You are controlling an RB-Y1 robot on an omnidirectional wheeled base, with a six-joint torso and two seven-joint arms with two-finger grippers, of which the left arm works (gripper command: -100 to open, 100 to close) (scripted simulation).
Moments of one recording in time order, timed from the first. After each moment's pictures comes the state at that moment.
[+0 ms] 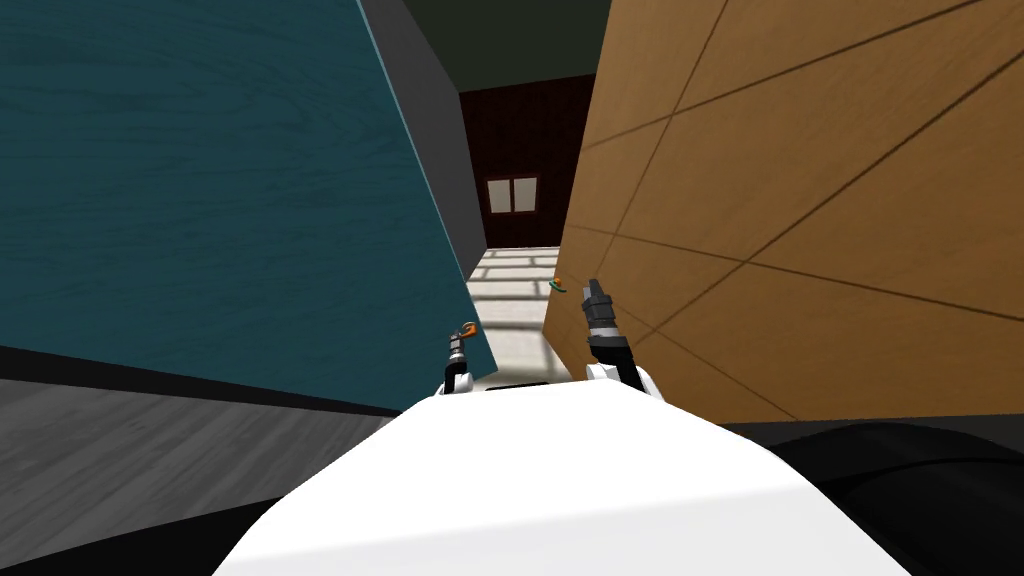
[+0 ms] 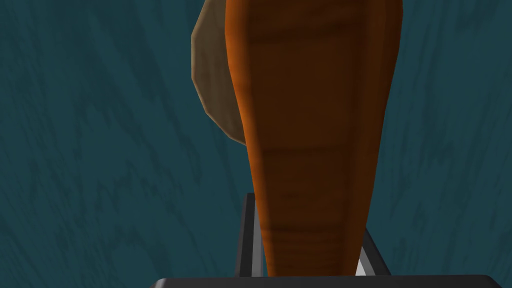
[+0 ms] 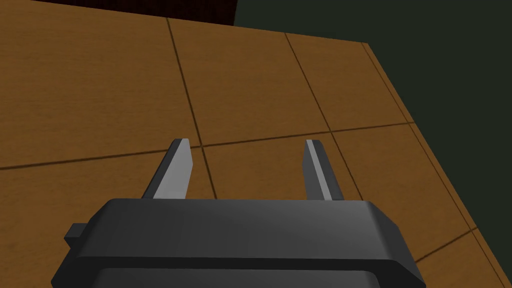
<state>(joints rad) -0.11 0.02 0.22 -0.69 0.12 -0.78 -0.14</state>
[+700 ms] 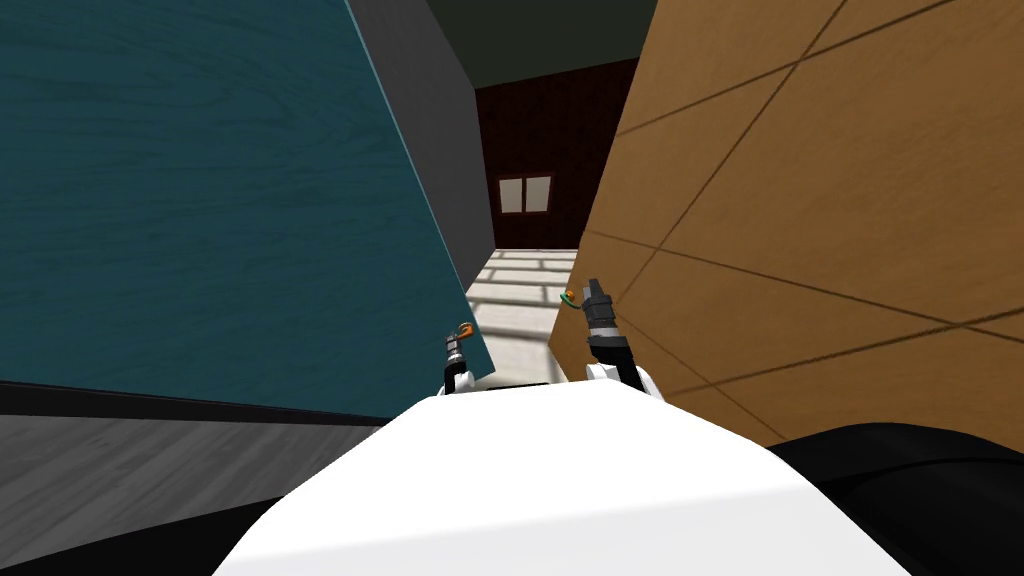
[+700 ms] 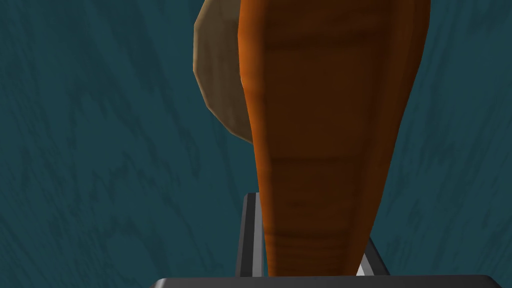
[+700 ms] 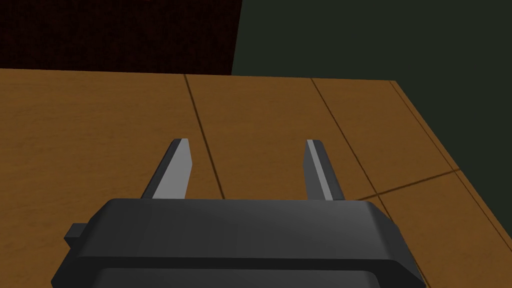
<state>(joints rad) -0.10 -0.03 0.30 -0.71 0.16 -0.78 -0.18</state>
